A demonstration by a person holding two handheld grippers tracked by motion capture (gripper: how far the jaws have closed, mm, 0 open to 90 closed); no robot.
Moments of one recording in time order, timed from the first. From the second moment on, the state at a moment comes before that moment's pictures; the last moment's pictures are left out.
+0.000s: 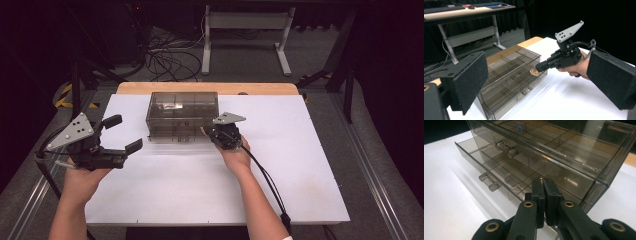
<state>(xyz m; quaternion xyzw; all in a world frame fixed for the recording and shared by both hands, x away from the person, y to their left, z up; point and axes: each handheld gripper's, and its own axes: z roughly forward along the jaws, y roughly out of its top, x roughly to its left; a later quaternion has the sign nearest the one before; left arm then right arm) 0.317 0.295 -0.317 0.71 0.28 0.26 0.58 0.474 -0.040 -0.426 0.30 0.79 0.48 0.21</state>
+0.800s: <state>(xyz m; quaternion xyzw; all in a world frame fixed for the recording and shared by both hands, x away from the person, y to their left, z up) 0.319 0.294 -0.319 0.71 0.28 0.26 0.58 0.484 -0.044 -0.431 0.36 0.78 0.50 0.14</state>
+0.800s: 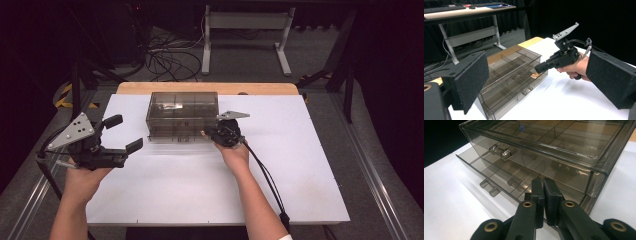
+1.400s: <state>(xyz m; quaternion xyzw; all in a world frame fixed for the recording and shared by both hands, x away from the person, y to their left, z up) 0.319 0.294 -0.319 0.72 0.28 0.26 0.58 0.478 -0.045 -0.424 0.34 0.78 0.50 0.17</state>
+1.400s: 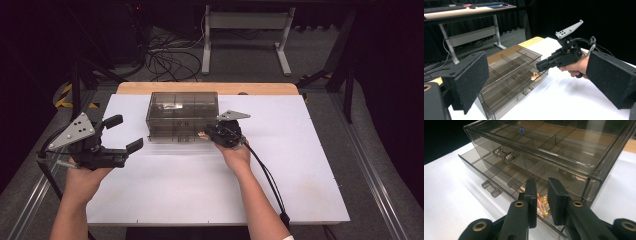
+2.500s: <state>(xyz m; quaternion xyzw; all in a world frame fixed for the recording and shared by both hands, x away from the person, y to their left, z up) 0.320 0.291 -0.321 0.72 0.28 0.27 0.58 0.452 -0.065 -0.406 0.29 0.76 0.55 0.19</state>
